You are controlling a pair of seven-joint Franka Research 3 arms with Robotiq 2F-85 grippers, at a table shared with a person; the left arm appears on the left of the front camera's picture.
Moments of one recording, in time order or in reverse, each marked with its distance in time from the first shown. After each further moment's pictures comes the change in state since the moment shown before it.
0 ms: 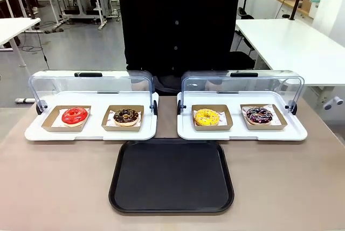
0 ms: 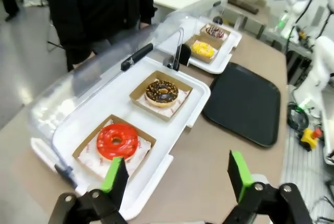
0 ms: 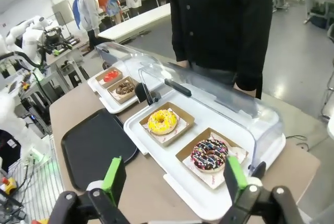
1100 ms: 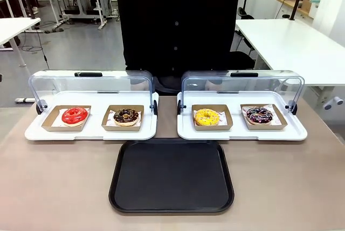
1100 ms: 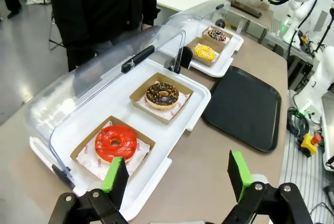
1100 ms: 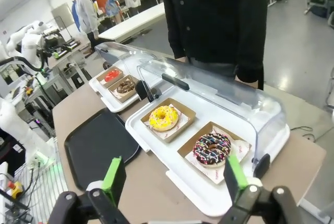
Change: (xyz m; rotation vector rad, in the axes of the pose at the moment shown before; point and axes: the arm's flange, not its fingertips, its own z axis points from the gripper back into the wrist) left arm 0.002 -0.003 -0.005 0.010 -0.006 0.024; right arm -0.008 -0.009 -0.004 0.010 0.017 -0.057
